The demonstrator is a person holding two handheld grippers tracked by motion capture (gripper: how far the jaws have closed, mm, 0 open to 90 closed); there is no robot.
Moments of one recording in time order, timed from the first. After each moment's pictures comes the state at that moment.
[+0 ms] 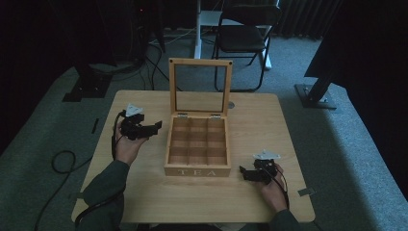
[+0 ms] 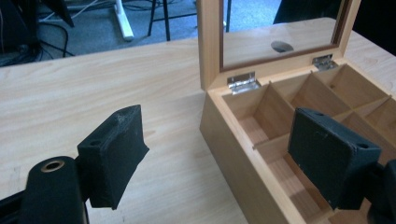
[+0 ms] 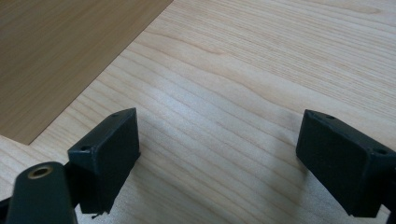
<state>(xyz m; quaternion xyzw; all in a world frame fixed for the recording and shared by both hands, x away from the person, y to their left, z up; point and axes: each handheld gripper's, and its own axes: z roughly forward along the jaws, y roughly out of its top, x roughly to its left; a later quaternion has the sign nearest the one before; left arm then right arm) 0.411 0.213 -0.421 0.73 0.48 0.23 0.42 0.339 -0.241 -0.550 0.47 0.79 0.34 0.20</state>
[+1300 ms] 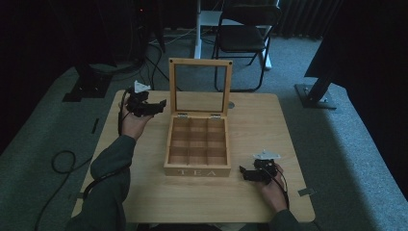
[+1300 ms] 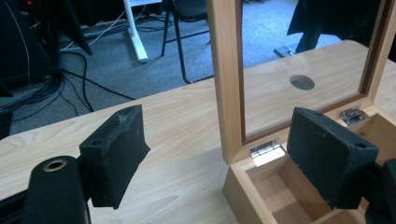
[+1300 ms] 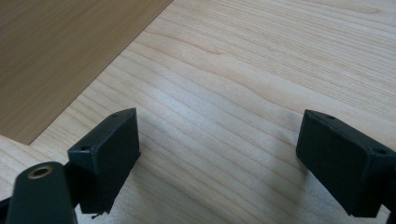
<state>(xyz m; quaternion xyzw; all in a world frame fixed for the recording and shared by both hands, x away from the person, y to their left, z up) 0.470 0.196 -0.387 0.73 0.47 0.27 0.41 0.339 -0.241 -0.550 0.47 0.79 0.34 0.20</state>
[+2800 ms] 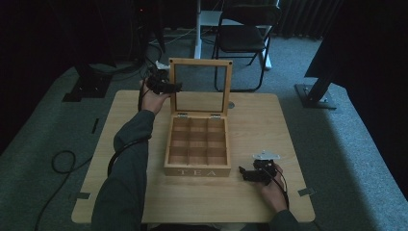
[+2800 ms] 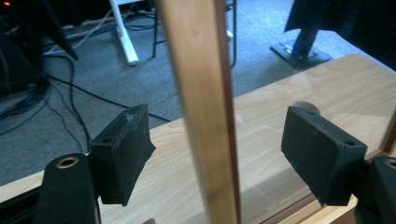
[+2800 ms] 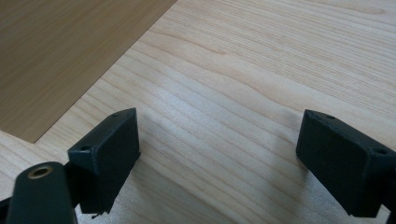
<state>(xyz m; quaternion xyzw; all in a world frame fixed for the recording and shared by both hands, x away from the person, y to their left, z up) 0.556 0.146 -0.371 0.75 0.46 0.24 0.40 0.338 -0.240 -0.550 0.47 0.79 0.34 0.20</state>
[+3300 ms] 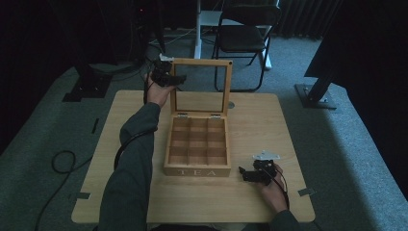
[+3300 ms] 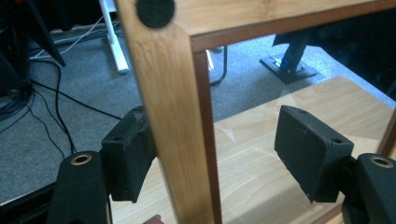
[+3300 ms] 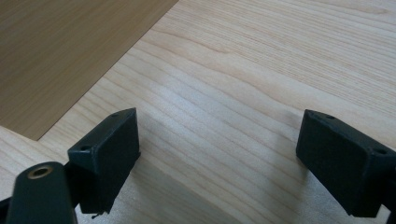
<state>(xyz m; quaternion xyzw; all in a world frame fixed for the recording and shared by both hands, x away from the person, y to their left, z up) 0.575 0.137 -0.355 0.74 0.46 0.24 0.43 0.337 -0.239 -0.550 0.46 0.79 0.34 0.20</state>
